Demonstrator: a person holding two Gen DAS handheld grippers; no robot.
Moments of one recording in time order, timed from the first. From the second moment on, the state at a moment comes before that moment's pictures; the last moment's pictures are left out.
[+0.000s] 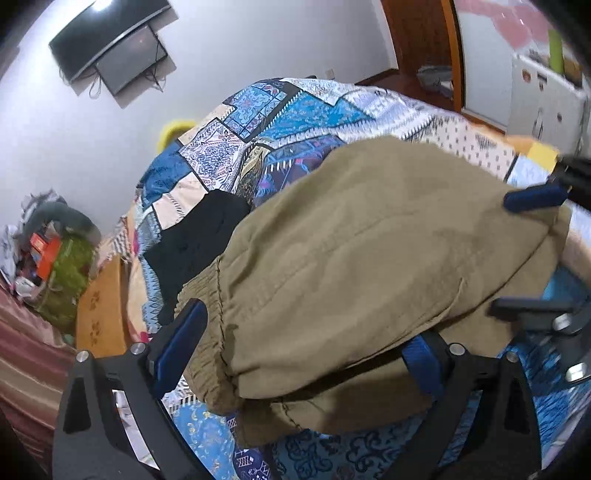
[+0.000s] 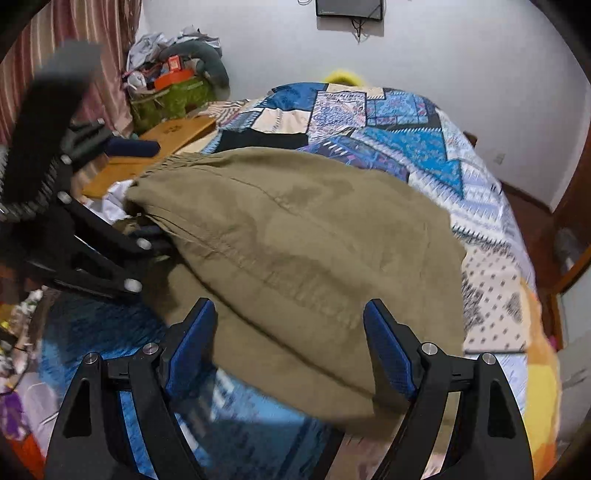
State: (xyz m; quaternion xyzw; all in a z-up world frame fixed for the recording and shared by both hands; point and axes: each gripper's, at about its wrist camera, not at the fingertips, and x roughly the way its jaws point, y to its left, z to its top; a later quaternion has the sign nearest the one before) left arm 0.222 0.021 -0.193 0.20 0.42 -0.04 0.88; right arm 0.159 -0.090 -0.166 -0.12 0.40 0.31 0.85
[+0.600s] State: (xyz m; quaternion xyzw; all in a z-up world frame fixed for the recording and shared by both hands) left arm 0.217 0.011 -0.195 0.16 0.45 -0.09 0.88; right arm 0.165 -0.089 -0.149 -0.12 0.36 0.32 0.87
